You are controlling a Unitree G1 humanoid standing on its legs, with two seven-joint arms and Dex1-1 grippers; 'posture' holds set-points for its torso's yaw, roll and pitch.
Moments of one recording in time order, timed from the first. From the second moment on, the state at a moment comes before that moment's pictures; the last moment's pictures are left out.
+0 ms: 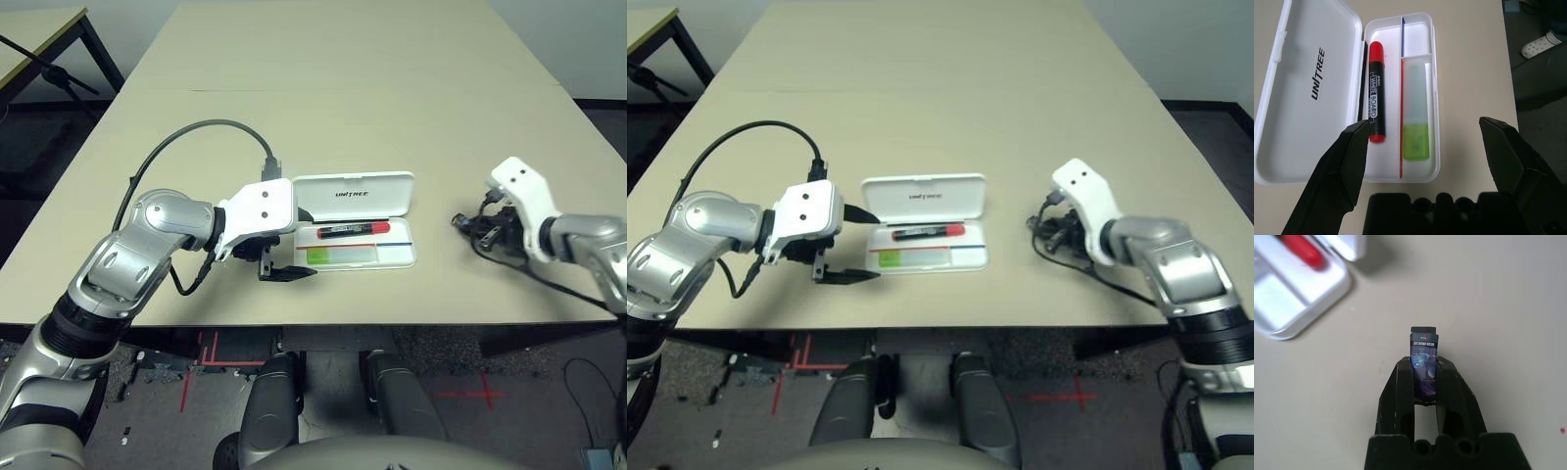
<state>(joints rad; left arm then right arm) -0.52 0.82 -0.27 -0.41 -0.26 0.62 -1.15 -0.46 -0.97 0.08 0.04 0.27 0.61 1.05</state>
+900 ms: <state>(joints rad) -0.50 0.83 -0.28 -0.42 -0.25 0.63 -1.13 -0.62 -0.75 0.27 0.26 0.17 0.23 1.47</state>
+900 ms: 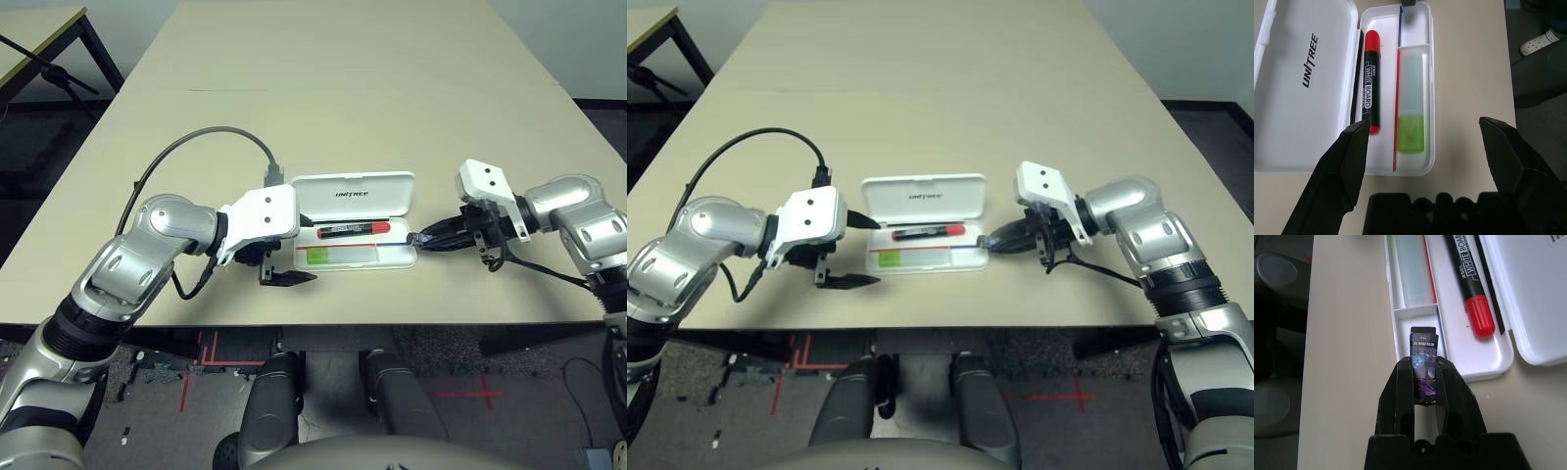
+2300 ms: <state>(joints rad) -0.49 0.84 -0.28 -0.41 -0.25 0.64 -1.11 -0.61 -0.95 0.10 0.26 0.31 0.48 1.54</state>
